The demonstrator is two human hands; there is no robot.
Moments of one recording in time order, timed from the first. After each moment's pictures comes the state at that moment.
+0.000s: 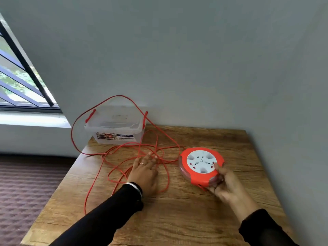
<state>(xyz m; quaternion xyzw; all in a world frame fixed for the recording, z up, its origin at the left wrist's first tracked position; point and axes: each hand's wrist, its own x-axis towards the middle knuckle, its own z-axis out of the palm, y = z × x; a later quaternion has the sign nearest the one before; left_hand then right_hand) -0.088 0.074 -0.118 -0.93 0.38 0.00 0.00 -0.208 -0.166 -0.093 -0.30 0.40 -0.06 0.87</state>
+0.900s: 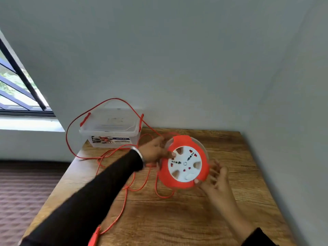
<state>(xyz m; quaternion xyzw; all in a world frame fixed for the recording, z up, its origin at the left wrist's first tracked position) -0.065 0.026 -0.011 -0.69 0.24 0.38 -0.57 -0.239 -0.124 -0.082 -0.72 0.24 -0.19 0.61</state>
